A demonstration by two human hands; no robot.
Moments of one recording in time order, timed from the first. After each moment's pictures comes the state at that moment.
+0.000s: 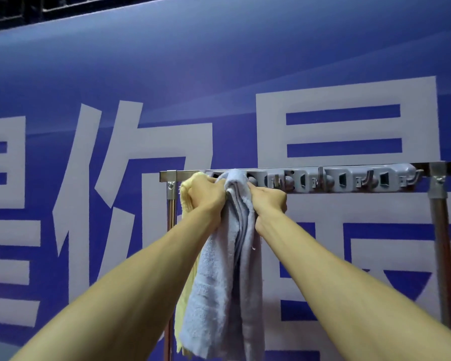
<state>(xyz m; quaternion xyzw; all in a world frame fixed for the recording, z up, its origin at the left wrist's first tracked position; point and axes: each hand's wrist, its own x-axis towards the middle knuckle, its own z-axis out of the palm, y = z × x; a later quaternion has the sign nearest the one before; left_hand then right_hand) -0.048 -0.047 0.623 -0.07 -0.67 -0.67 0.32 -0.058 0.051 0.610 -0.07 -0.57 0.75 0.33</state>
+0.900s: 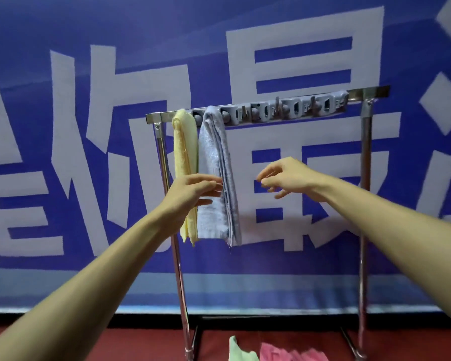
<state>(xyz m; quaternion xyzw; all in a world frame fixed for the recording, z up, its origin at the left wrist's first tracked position) 0.104 -0.108 0.511 -0.24 -0.75 -0.62 0.06 0.126 0.123 0.531 0.06 -0.90 0.41 0.15</state>
